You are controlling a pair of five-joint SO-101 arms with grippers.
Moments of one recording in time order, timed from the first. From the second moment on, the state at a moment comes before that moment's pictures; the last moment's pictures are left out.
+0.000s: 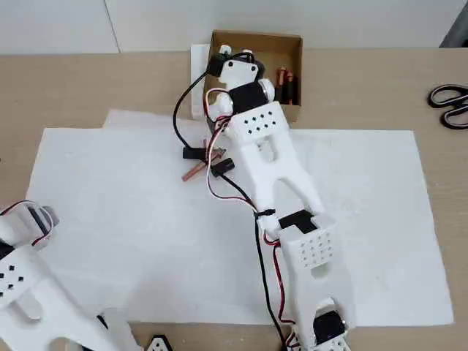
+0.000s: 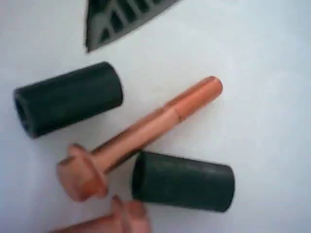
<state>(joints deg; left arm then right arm) -44.8 -42.1 27.6 91.5 -0.1 -26.8 40.0 -54.1 97.8 -24.6</state>
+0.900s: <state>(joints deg) -44.8 -42.1 27.6 91.5 -0.9 -29.8 49.9 -54.4 94.9 -51.3</state>
